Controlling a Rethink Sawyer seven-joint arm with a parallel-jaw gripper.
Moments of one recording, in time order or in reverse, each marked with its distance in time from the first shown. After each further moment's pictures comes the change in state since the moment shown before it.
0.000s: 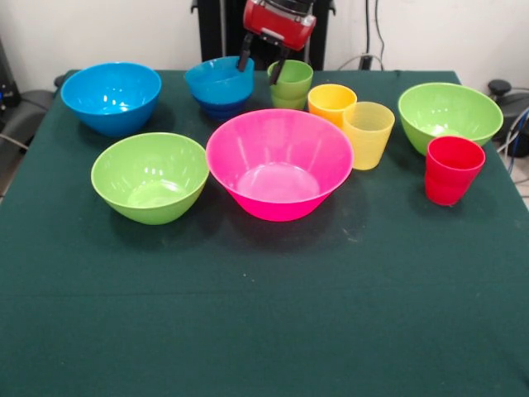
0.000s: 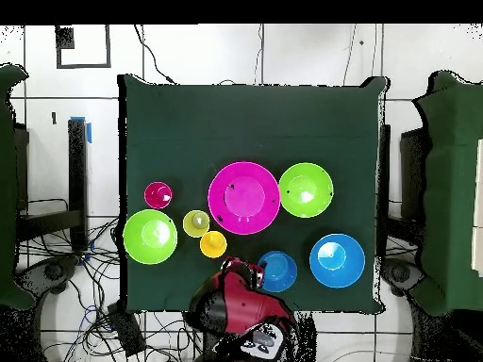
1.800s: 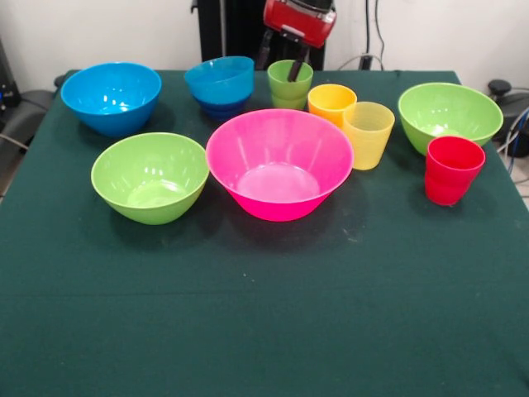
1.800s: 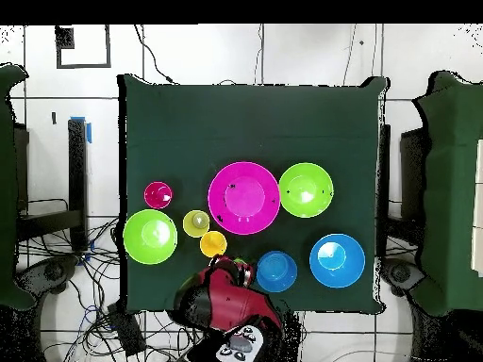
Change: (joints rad) arm 0.080 -0.032 -0.008 -0.017 0.072 0.112 0.000
